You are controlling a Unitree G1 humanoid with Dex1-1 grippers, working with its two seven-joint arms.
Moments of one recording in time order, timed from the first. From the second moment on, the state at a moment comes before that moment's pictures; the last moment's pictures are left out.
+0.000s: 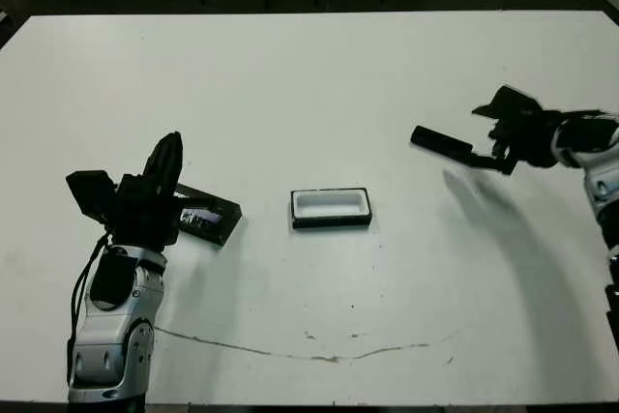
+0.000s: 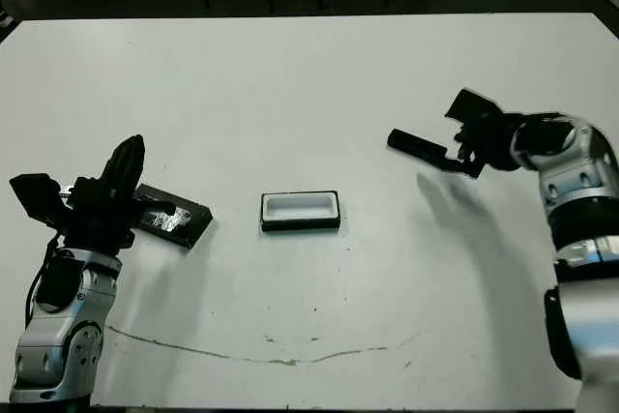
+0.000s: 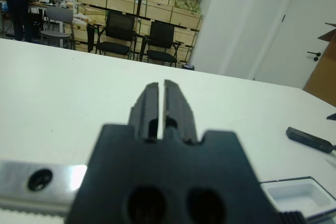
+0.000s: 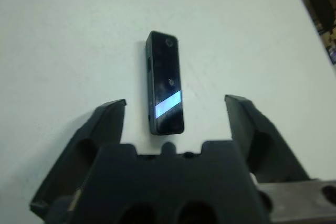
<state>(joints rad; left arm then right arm) 0.04 0.13 0.11 -0.30 -0.31 0.10 -0.15 -0.86 -0.67 0.24 1.02 -0.23 -0.14 0.89</state>
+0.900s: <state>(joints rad) 0.05 0.14 0.11 -0.30 -0.30 0.11 -0.15 -0.87 -0.63 0.20 1.20 -0.22 -0.17 0.71</state>
